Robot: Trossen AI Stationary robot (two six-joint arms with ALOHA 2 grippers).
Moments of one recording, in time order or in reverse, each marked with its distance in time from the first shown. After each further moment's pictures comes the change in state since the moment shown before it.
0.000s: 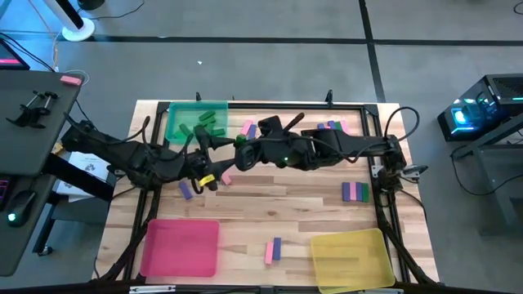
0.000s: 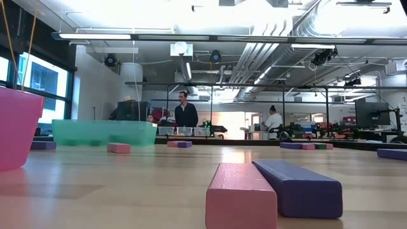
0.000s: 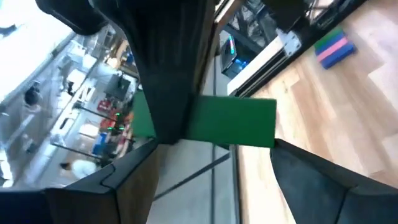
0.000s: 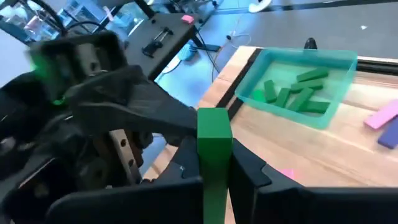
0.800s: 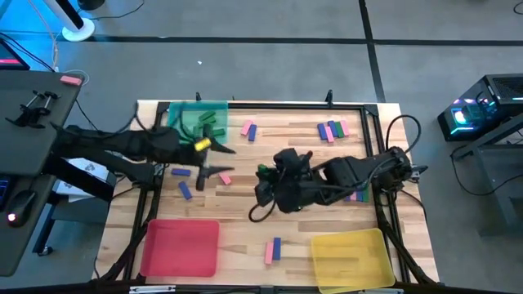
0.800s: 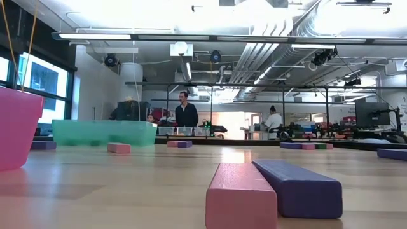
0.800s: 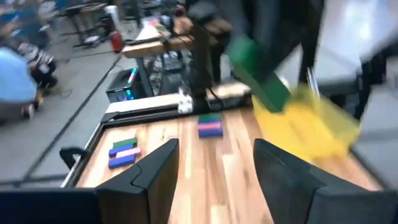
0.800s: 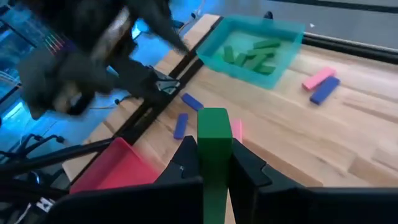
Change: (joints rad) left arm 0.226 -0.138 -0.139 0.026 0.664 -0.646; right arm 0.208 0.003 0.006 -0.347 0.183 0.152
